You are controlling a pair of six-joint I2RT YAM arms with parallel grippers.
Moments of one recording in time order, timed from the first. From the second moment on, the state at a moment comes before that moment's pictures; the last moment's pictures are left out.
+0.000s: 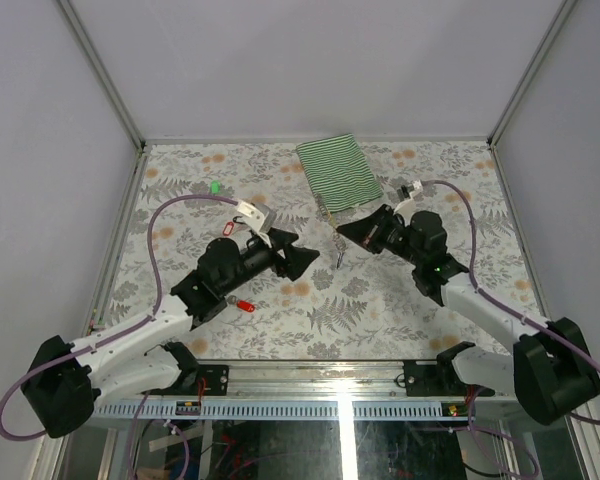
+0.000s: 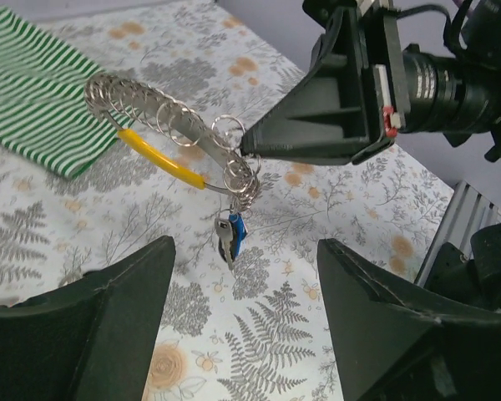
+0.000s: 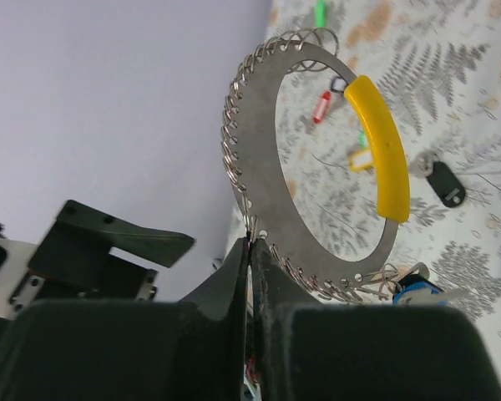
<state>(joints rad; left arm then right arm) -0.76 0.99 0.56 0.38 0.12 -0.36 0.45 1.19 0.57 0.43 -0.40 1.09</state>
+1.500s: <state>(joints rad) -1.05 0.99 0.63 0.51 0.17 0.82 0.44 0.87 0.95 0.04 -0.58 1.07</state>
